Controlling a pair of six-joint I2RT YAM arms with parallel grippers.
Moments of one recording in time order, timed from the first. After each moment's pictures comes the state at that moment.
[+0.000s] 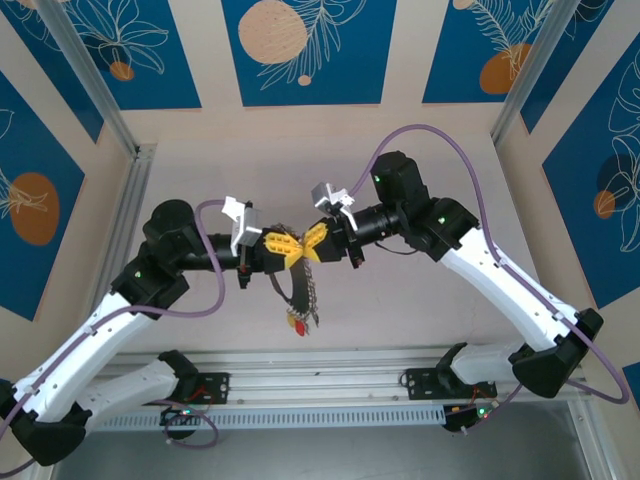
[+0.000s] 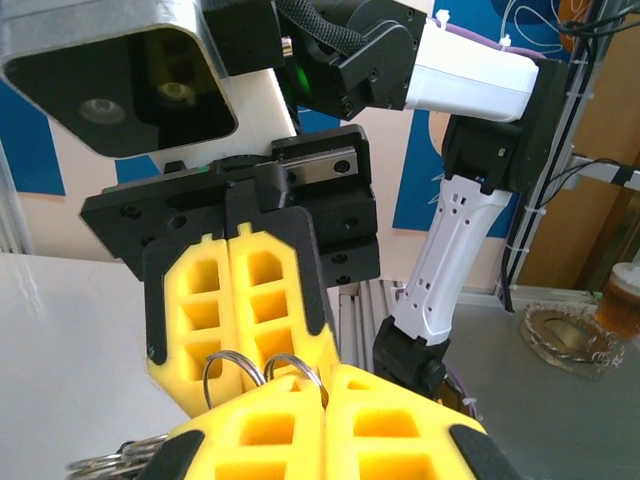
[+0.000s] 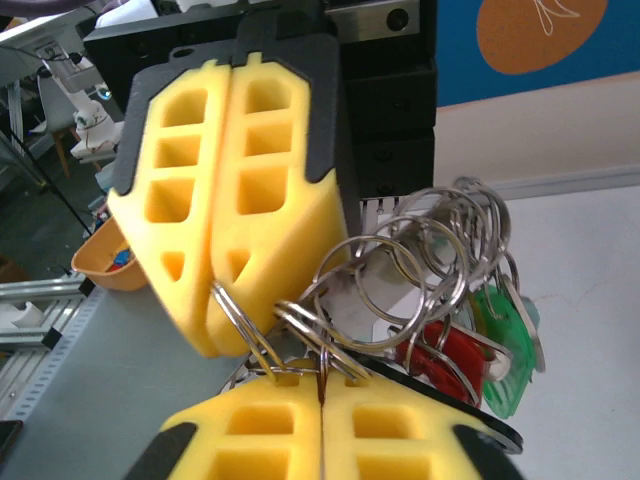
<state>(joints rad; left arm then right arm) -0.69 0.90 1.05 -0.18 0.84 -0.03 0.73 1.28 1.43 -0.67 -0.98 -0.20</state>
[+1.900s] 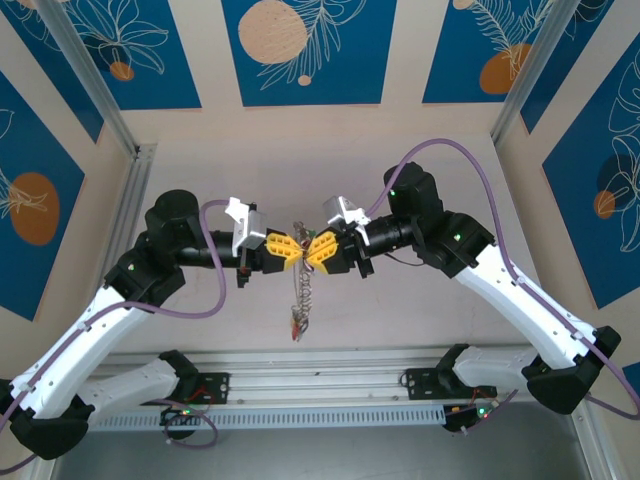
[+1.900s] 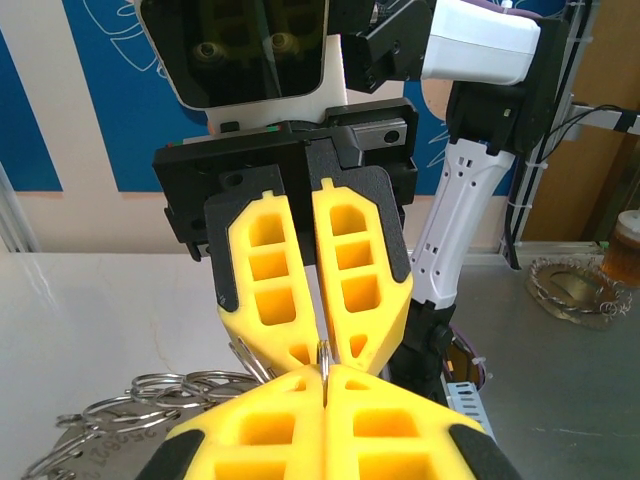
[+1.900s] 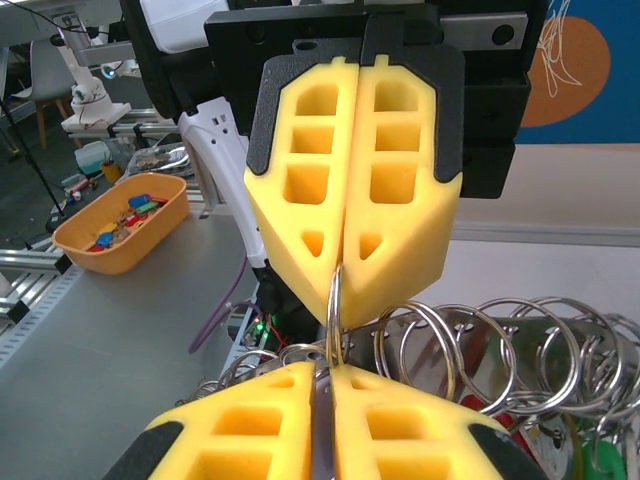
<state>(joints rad) -0.70 0.94 1.16 -0.38 0.86 0.13 0.76 1.17 1.35 -0.60 -0.97 -0.28</state>
